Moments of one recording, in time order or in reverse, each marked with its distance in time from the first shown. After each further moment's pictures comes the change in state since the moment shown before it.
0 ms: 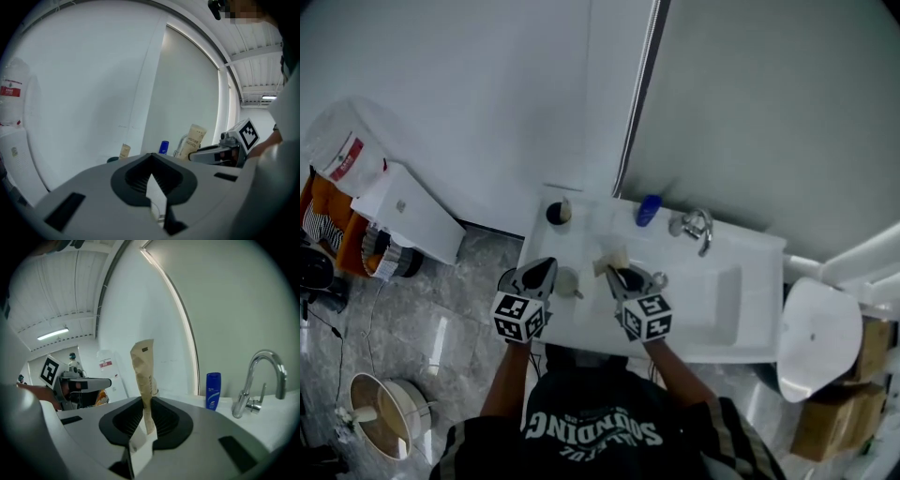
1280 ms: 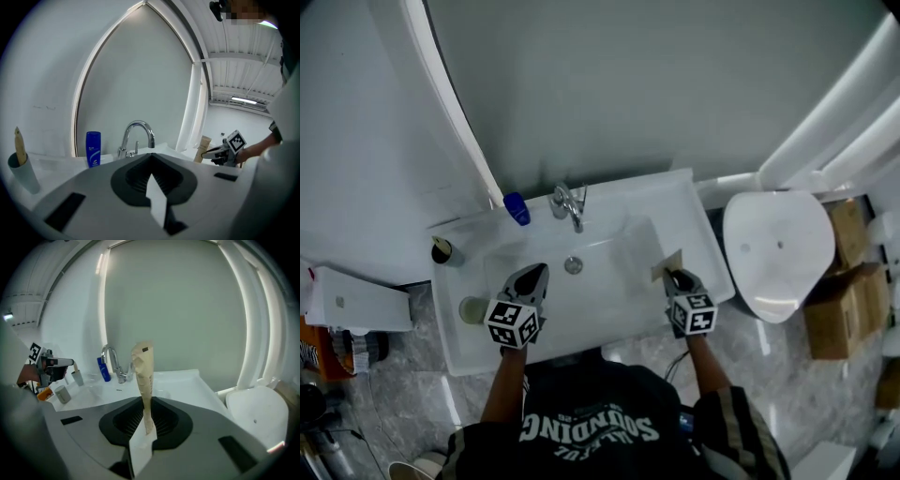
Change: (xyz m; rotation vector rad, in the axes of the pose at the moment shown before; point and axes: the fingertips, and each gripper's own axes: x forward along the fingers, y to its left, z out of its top) left arm 0.146 -0.227 -0.020 0.101 0.106 -0.390; right arm -0.323 -0.286 -0.146 0.191 0.079 -0.655
